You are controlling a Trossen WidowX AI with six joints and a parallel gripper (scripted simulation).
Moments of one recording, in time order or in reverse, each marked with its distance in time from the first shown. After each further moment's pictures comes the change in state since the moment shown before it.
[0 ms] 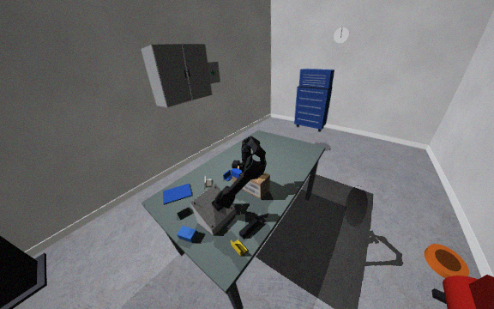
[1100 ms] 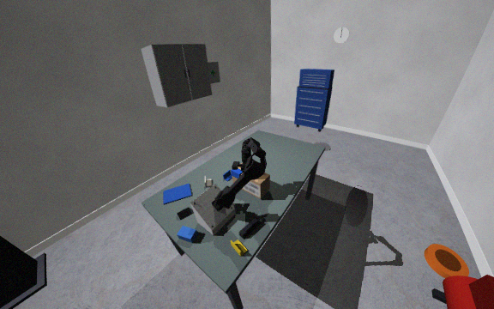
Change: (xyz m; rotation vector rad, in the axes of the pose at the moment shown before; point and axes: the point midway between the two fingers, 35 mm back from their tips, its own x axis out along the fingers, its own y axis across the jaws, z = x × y) arm 0.009 0.000 -0.001 0.000 0.004 0.000
